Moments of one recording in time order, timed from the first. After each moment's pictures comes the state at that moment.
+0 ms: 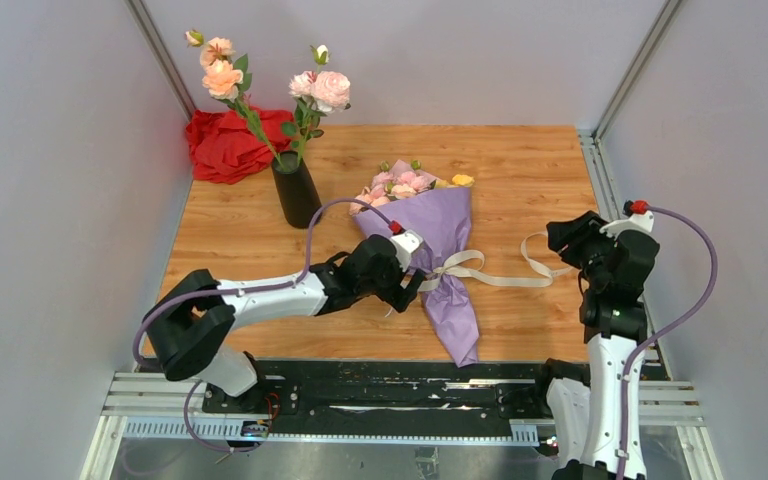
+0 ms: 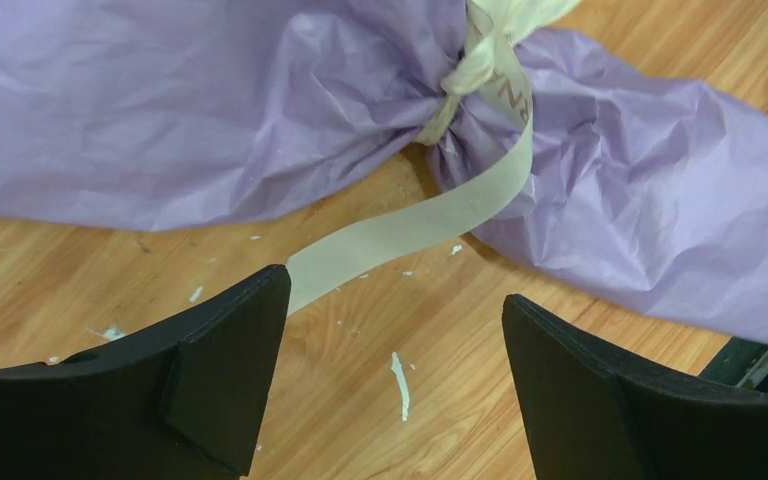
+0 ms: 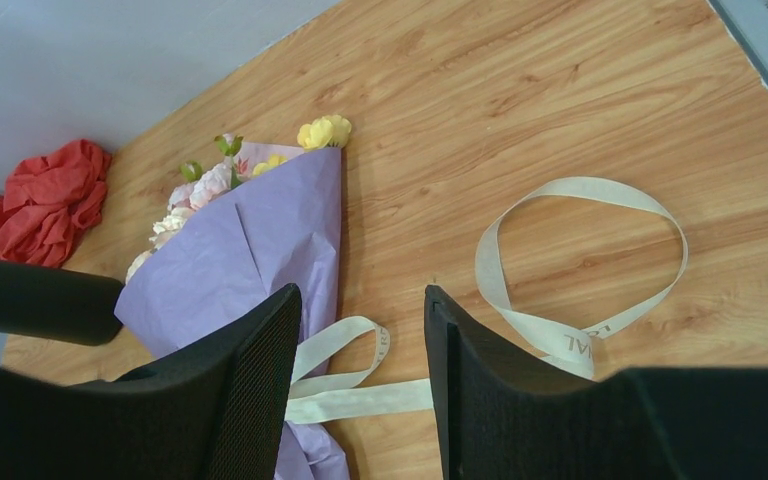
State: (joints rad) left arm -0.92 1.47 0.78 0.04 -0.06 -0.15; right arm -0.28 0.63 0.64 -0.26 -0.29 0.44
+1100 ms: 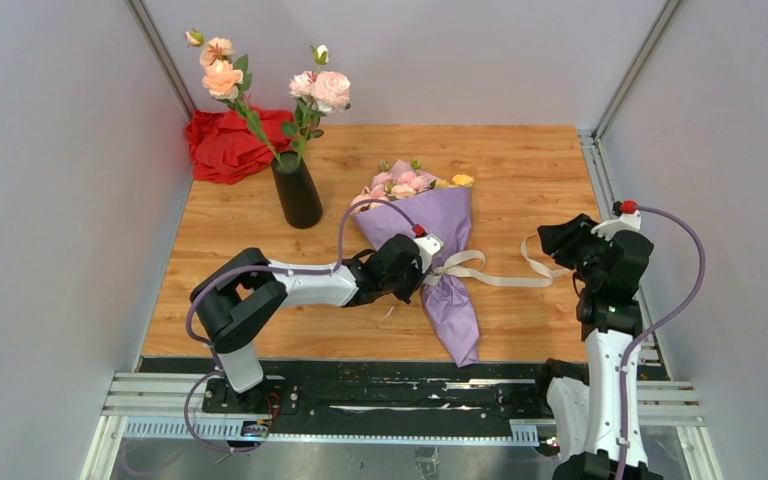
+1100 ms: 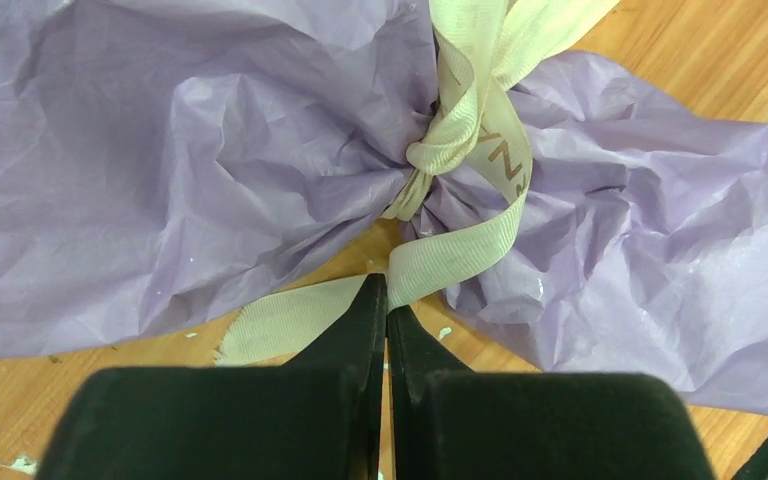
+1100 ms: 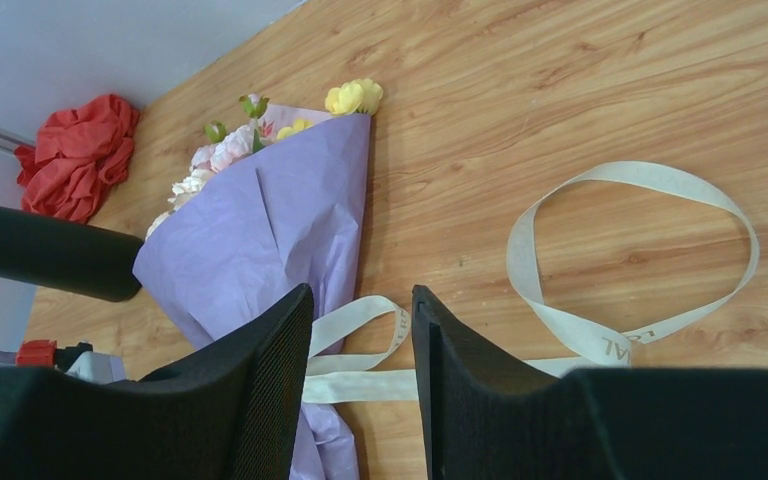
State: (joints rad) left arm -0.95 1.75 0.91 0.12 -0.02 -0.11; right arm -0.28 0.65 0.58 -0.19 -0.39 0.44
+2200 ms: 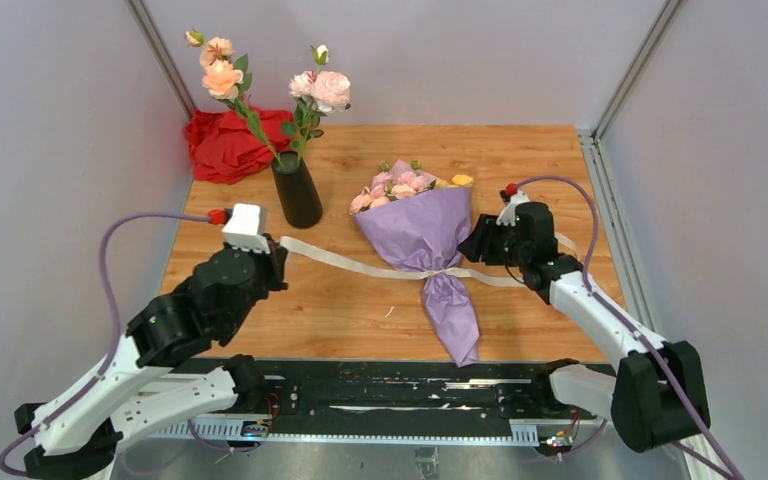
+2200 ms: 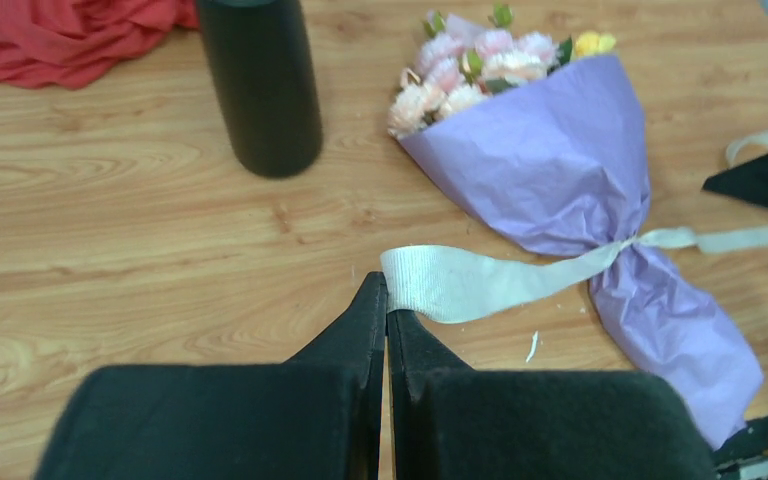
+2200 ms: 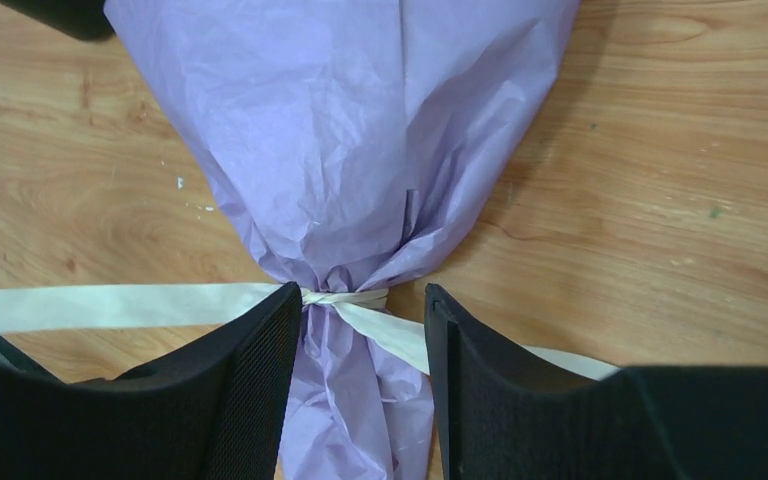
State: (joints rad) left arm -0.95 0.65 0.97 -0.73 -0.66 -0.38; right arm 0.26 1.09 0.64 -0.10 -0.29 0.37
